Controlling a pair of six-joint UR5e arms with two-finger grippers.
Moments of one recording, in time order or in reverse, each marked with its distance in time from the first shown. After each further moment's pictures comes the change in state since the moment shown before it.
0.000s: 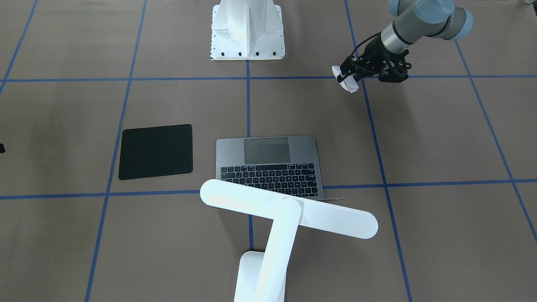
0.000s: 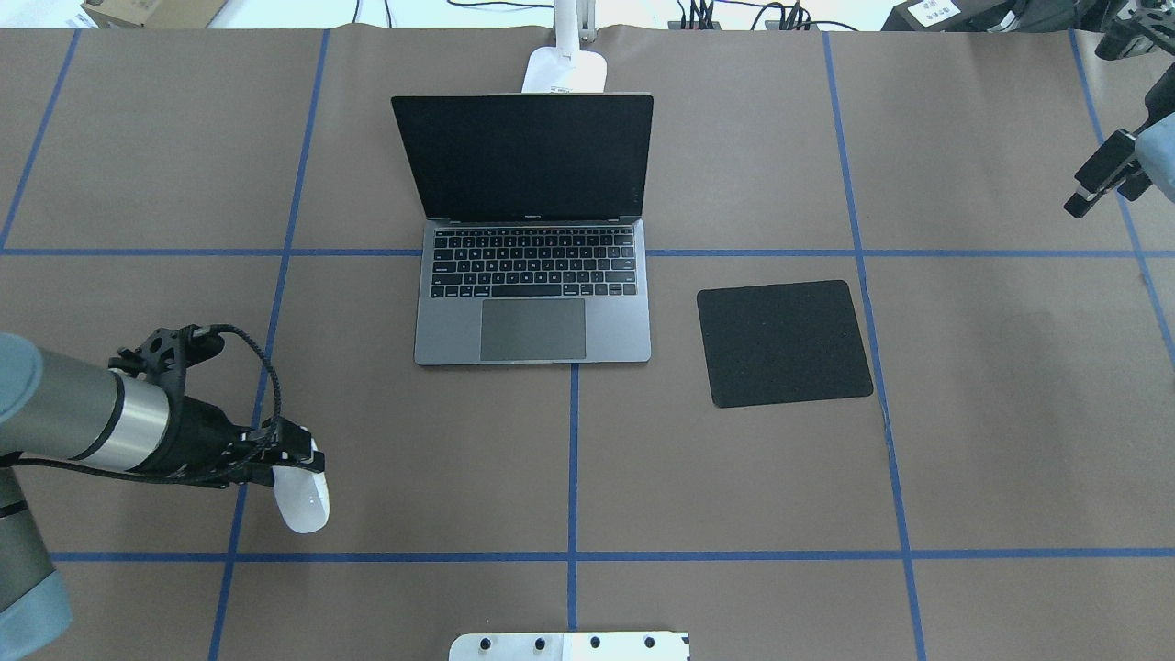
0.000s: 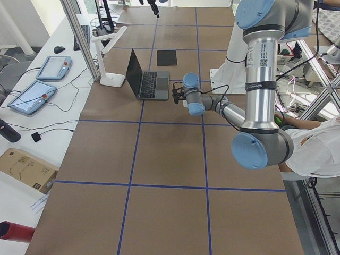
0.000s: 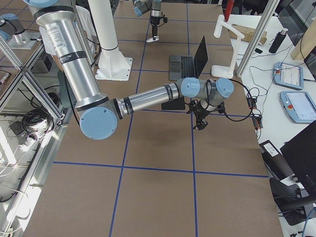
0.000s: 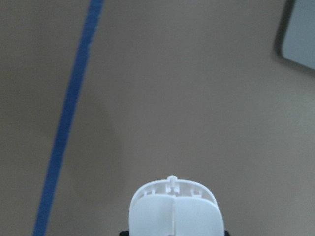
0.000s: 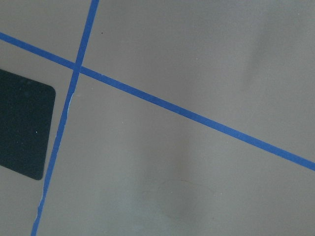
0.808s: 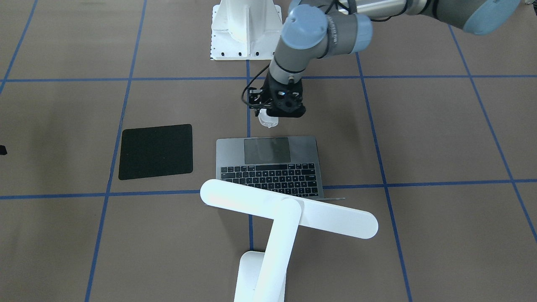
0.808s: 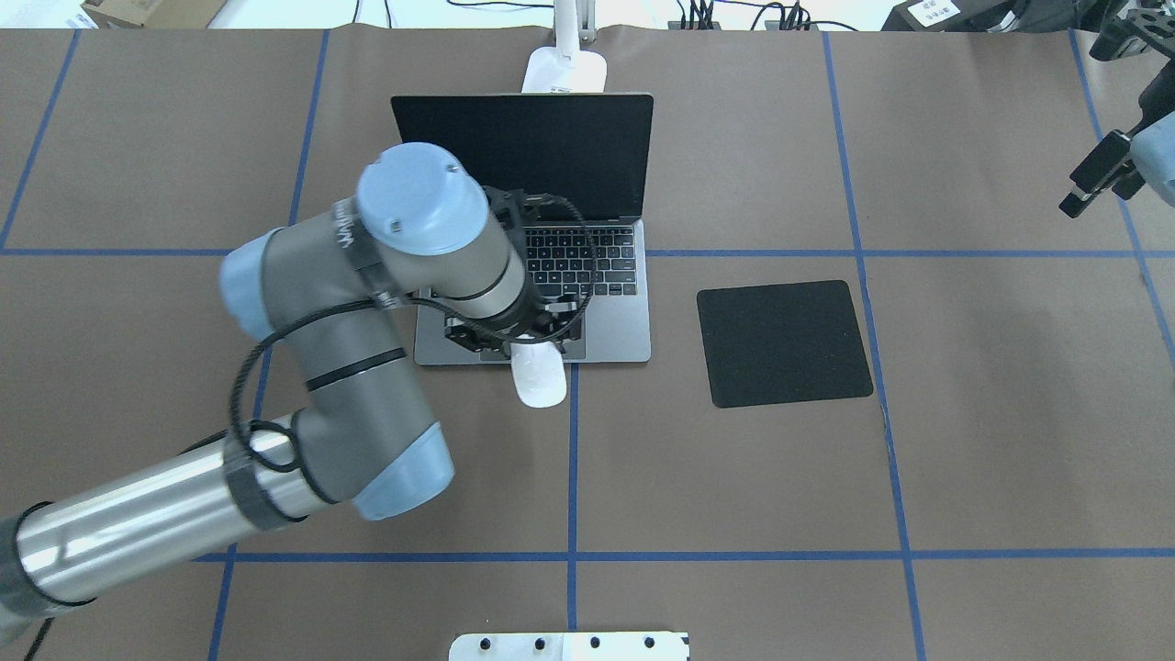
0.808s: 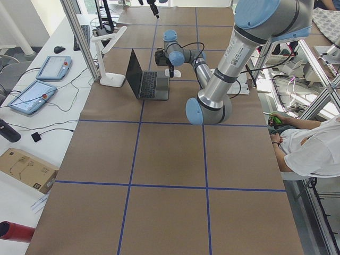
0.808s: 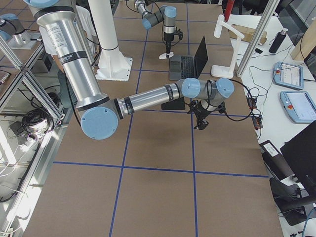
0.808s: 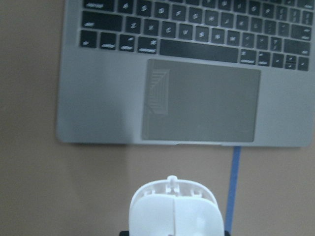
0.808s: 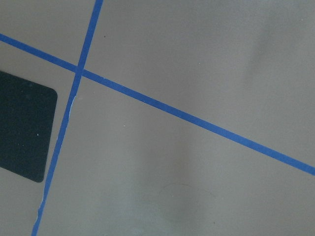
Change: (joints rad) left arm -0.004 -0.801 0.404 0.606 0.097 0.229; right arm -0.005 0.001 -0.014 0.030 0.000 0.000
